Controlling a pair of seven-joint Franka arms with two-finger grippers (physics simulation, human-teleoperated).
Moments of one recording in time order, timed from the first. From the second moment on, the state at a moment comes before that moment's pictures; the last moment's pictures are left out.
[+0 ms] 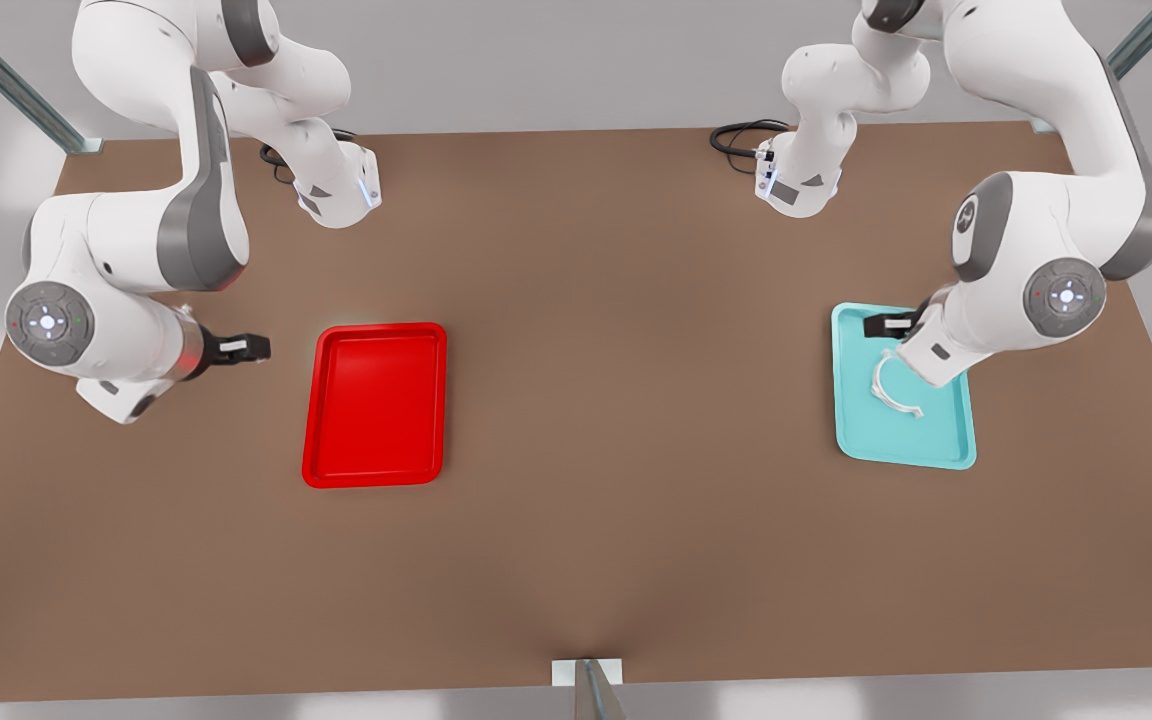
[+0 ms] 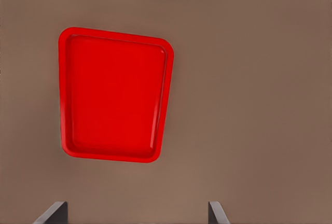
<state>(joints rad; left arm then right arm) -0.10 0.23 -0.04 -1.42 0.06 1.32 -0.10 0.25 0.30 -0.17 -1.29 -0.01 1.30 -0.06</state>
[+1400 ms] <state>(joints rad) 0.04 0.44 0.17 -2.18 -0.08 2.51 -0.55 0.18 0.35 -0.17 -1.29 0.03 1.44 -0.12</state>
